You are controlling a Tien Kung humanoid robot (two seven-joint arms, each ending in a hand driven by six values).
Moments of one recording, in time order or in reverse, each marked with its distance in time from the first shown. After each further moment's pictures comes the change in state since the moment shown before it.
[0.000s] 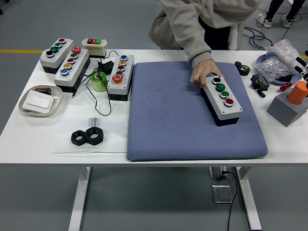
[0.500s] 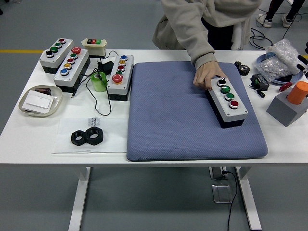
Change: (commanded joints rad) left arm -0.004 0.000 0.005 0.000 -0.009 0.001 -0.002; right arm 0.007 0.000 0.001 0.000 -0.025 -0.006 -0.008
